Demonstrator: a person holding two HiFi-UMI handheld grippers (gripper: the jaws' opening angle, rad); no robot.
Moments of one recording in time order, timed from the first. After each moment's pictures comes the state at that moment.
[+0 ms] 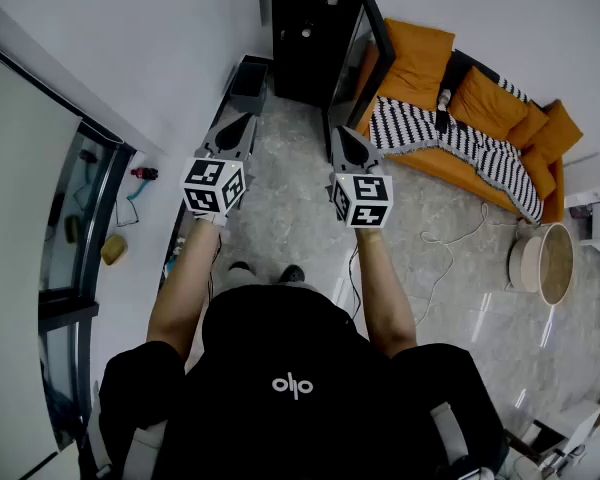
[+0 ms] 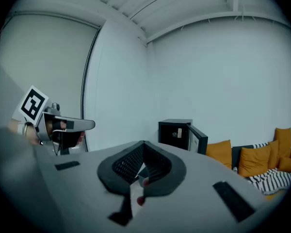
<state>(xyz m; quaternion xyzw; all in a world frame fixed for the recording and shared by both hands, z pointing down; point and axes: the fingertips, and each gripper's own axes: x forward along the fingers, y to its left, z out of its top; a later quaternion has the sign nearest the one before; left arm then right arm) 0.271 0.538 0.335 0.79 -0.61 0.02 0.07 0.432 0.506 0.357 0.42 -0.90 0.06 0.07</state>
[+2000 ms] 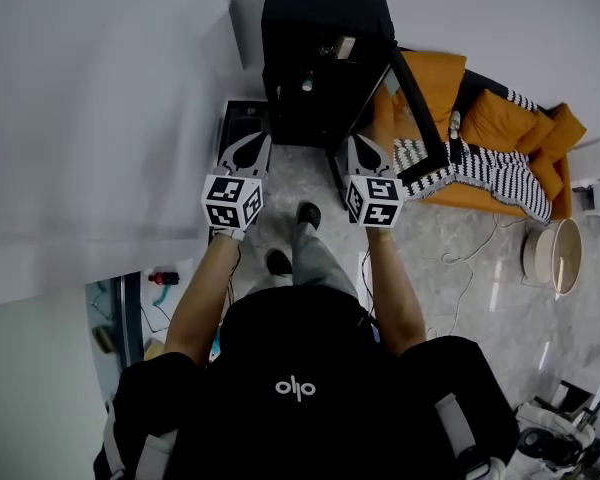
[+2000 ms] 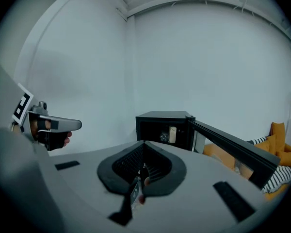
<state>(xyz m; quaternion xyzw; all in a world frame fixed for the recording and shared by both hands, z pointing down) 0.101 0.139 0.390 0.84 -0.52 0.04 0.11 0.274 0.117 0.410 0.53 -0.83 0.10 0.11</state>
